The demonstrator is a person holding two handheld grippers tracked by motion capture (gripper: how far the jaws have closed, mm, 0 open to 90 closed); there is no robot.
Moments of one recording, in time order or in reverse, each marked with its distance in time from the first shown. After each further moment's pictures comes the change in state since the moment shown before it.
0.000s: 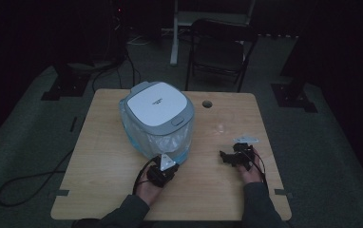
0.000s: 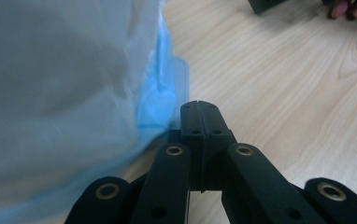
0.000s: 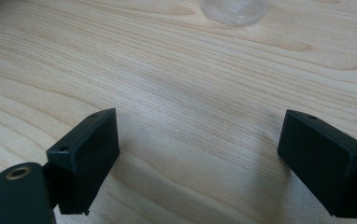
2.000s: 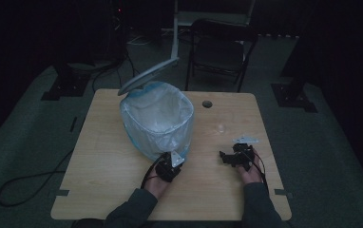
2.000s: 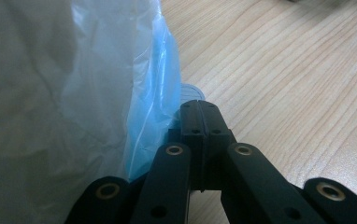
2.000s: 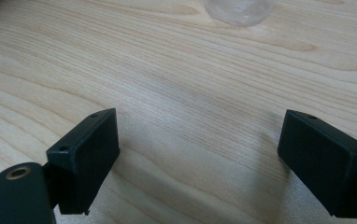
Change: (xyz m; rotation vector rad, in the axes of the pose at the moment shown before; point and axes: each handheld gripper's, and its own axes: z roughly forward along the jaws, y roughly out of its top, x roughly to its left) left arm -0.004 0.004 0.039 0.036 0.096 0.049; right arm 0.001 0.000 0.000 0.000 0.008 -0.009
